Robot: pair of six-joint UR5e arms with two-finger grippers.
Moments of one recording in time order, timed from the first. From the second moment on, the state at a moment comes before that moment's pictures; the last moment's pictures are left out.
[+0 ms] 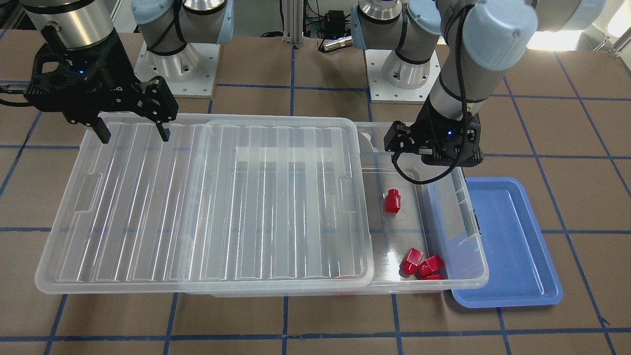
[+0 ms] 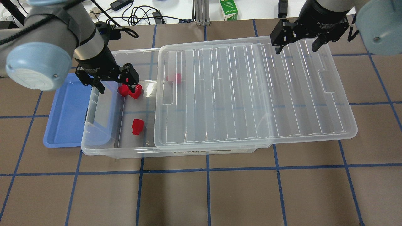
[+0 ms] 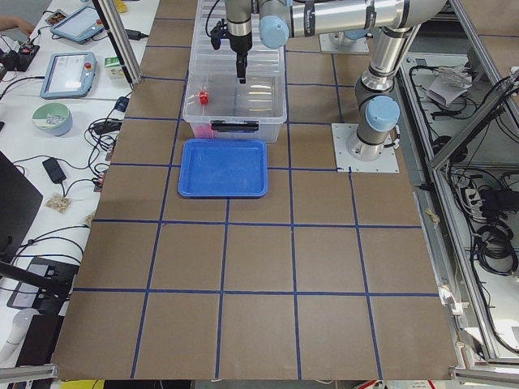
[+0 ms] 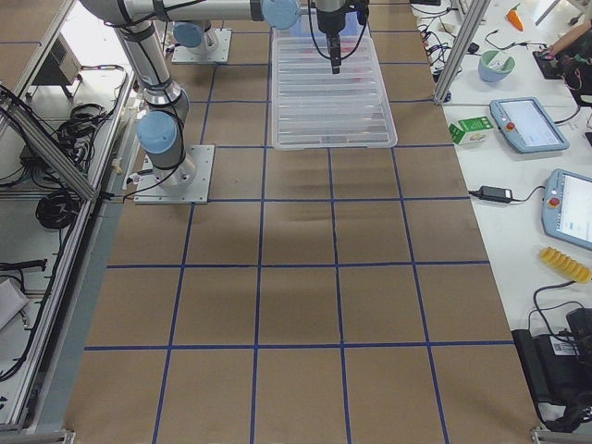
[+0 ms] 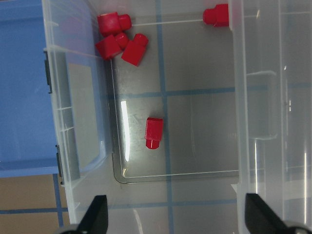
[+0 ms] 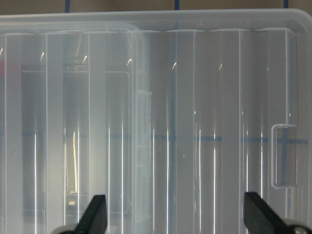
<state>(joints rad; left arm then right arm) -1.56 -1.66 -1.72 -1.39 1.57 0.04 1.57 -1.56 1.53 -1.69 -1.54 -0.03</state>
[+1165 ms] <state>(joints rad) -1.55 -1.78 -1.96 -1.14 1.58 0.02 1.58 -1.52 1.41 -1.54 -1.53 -0.02</state>
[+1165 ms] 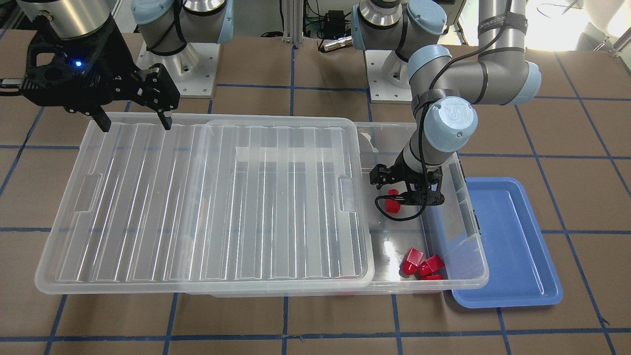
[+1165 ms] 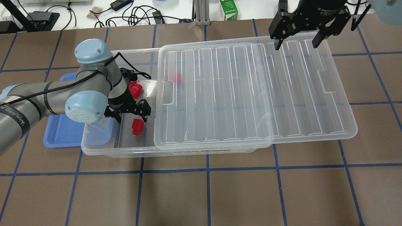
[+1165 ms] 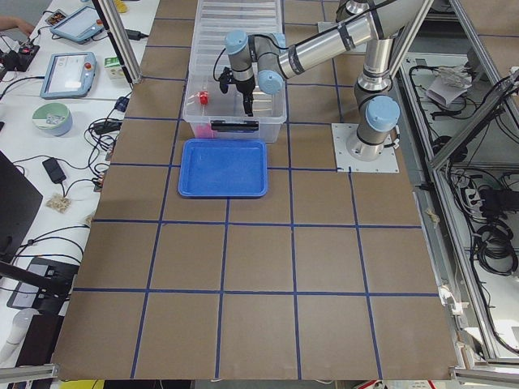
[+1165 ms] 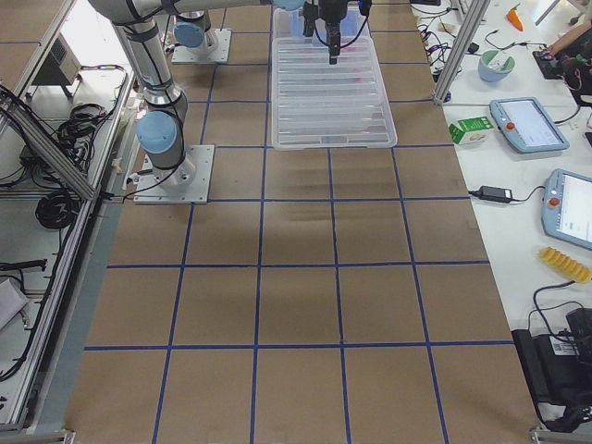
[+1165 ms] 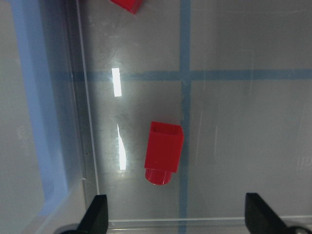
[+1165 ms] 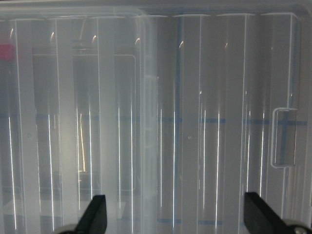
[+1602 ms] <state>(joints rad) -1.54 -1.81 -1.99 -1.08 1.58 0.03 1.58 -1.52 1.41 -1.54 -1.53 -0.02</state>
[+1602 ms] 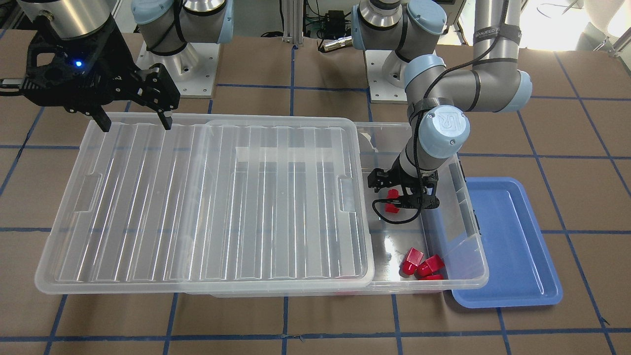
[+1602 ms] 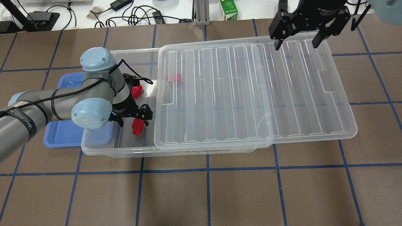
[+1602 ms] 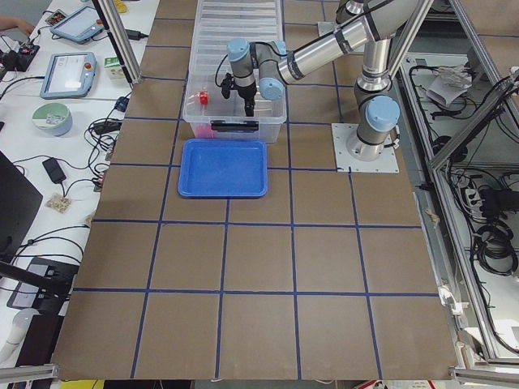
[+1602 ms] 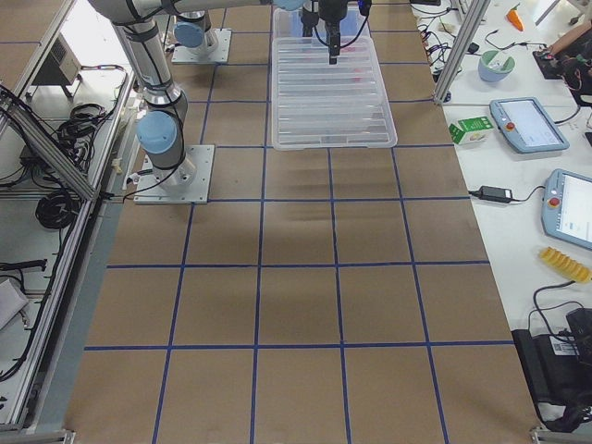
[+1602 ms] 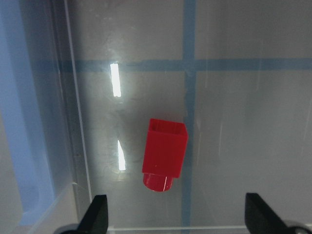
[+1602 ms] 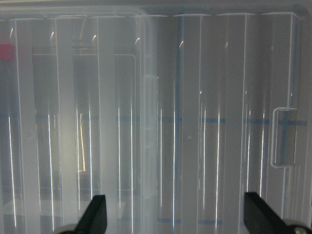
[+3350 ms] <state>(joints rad) -1.53 -1.82 -1.95 -0.97 1.58 0.08 1.56 -1.51 1.41 -1.54 -1.54 -0.04</state>
